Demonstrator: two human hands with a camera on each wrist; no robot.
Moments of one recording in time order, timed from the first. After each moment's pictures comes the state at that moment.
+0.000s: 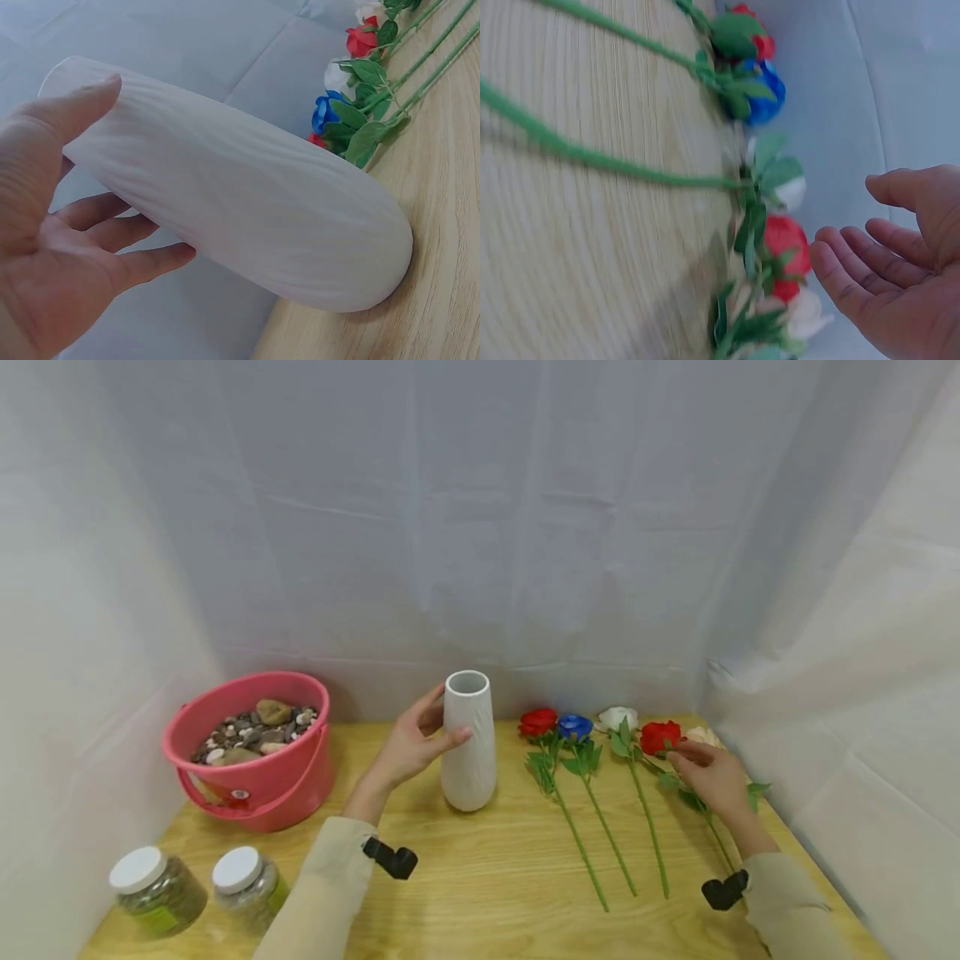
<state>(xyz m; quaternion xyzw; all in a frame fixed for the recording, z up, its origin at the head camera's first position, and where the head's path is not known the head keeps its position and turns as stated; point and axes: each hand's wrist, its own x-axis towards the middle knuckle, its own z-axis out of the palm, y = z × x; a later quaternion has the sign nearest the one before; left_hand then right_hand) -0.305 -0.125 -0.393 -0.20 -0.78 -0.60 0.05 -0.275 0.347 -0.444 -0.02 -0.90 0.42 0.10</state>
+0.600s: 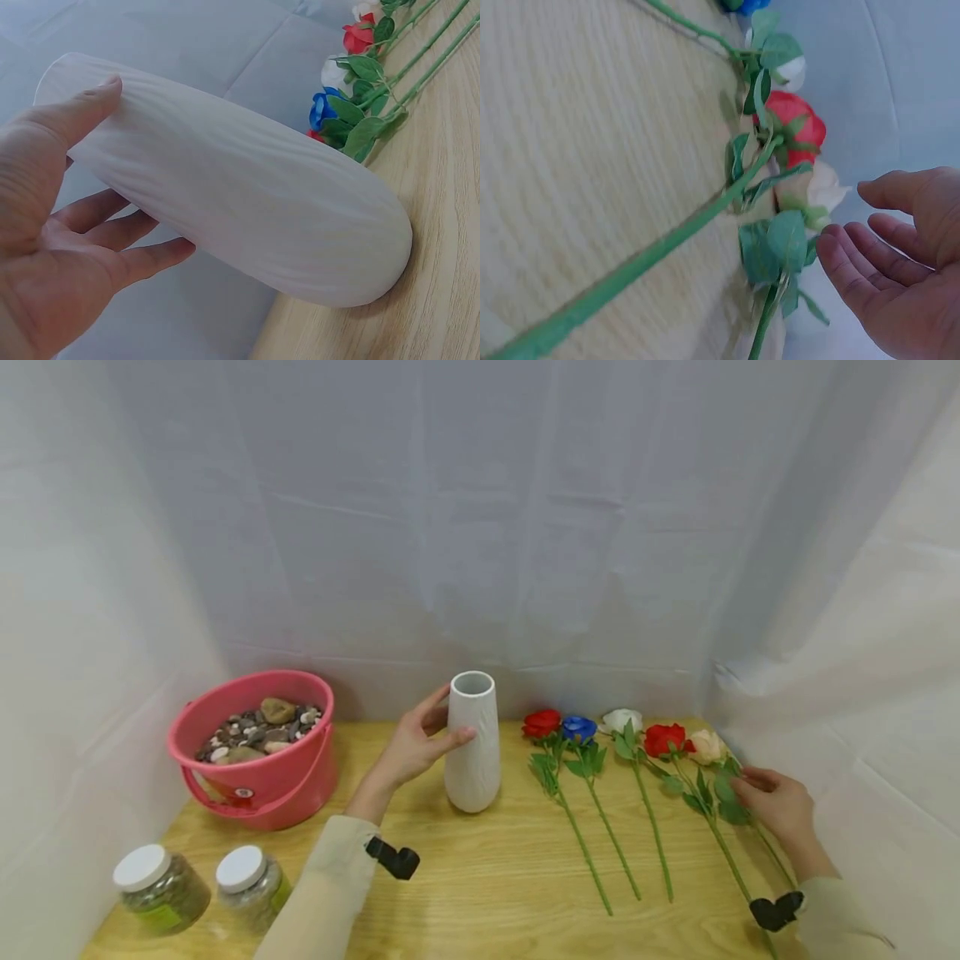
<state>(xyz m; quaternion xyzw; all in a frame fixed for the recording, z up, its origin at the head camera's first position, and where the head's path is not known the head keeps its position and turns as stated) -0.307 -0.126 -0.394 -0.21 -0.77 -0.60 0.05 -0.254 0.419 -0.461 -0.11 -0.91 0.39 0.10</state>
